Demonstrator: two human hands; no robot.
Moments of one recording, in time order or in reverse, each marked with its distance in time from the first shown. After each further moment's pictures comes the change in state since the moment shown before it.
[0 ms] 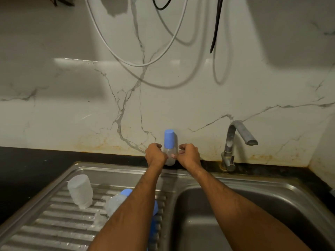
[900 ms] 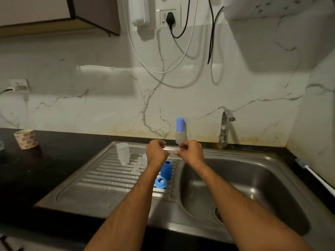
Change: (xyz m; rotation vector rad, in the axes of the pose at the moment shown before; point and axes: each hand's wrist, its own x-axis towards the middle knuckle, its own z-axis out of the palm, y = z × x) left_hand -0.184 -0.017 -0.140 -0.041 0.025 0.209; right_hand -0.197 -0.040 -0.050 0.054 -0.015 -0.151
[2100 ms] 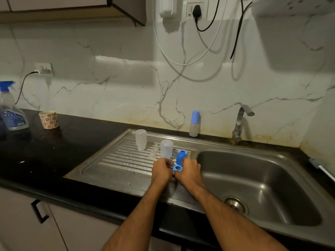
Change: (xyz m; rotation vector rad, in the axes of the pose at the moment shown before) left_hand -0.085 -0.105 -0.039 0.037 -0.099 -0.066; right_hand -0.113 0.017 0.080 -0.314 -0.116 -0.017
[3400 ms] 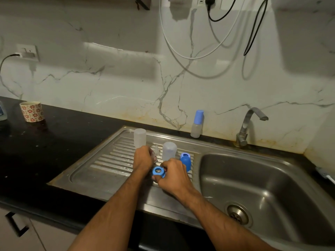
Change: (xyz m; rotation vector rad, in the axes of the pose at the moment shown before) left_hand 0.090 -0.038 -0.050 0.140 0.112 0.037; right_hand 0.006 -0.053 0.041 -0.045 -0.082 -0.251
